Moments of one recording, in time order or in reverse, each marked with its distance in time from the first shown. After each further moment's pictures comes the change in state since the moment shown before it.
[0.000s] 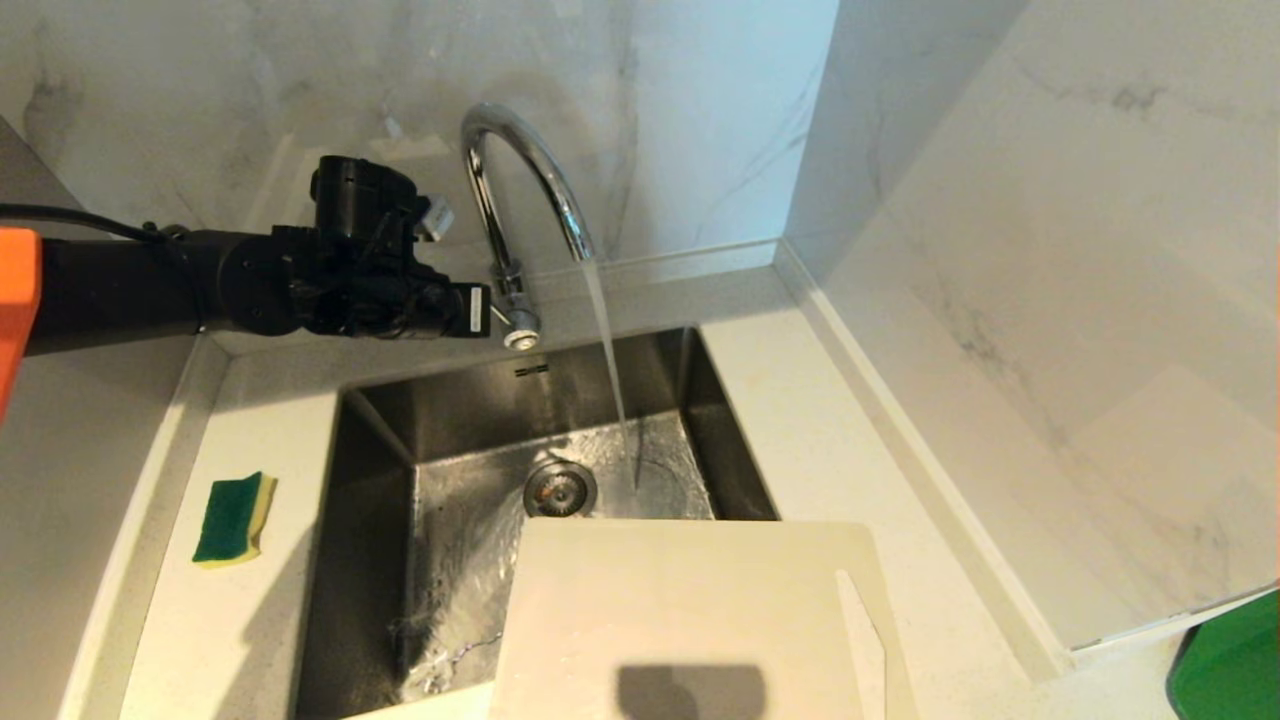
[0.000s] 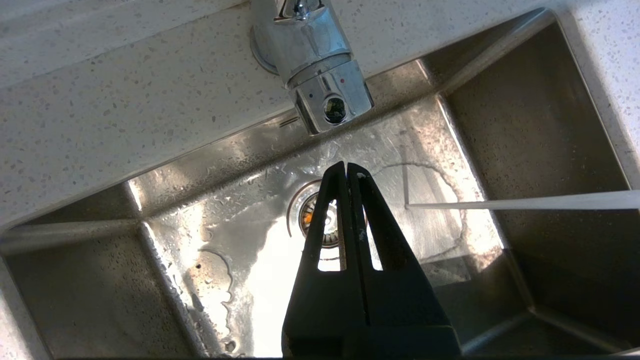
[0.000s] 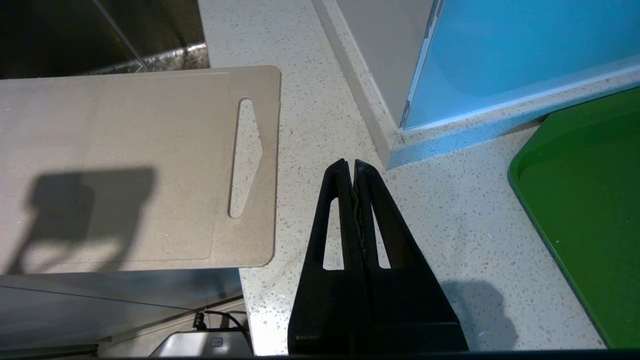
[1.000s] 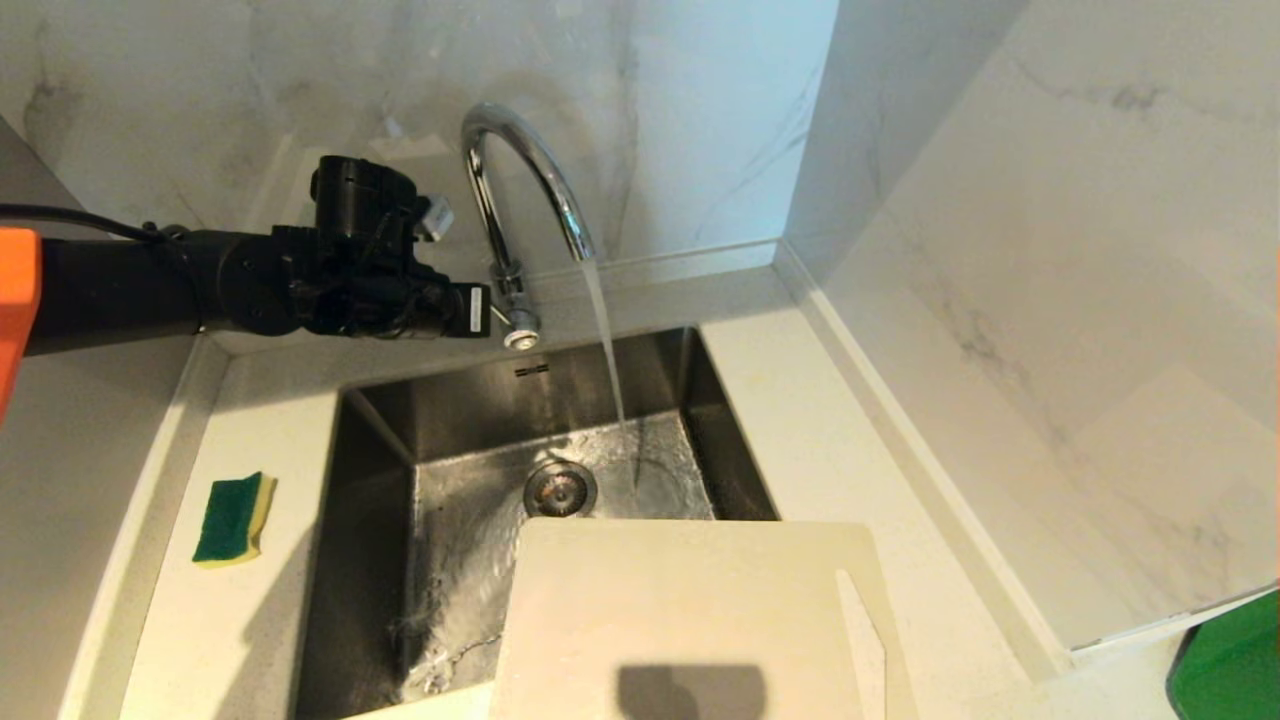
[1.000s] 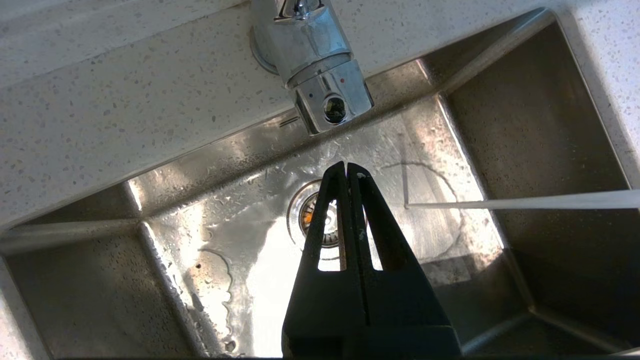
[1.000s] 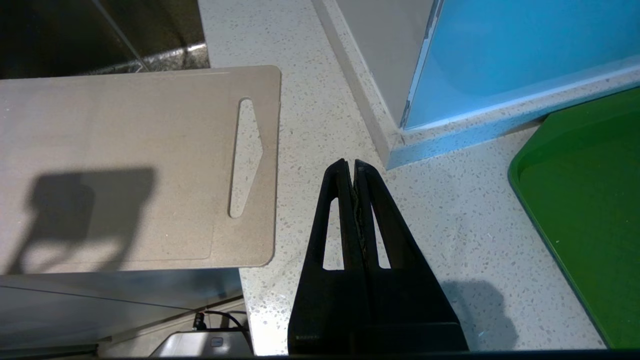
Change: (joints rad) left arm 0.000 0.000 0.000 0.001 0.000 -0.001; right arm 0.000 0.000 0.000 0.000 0.000 0.000
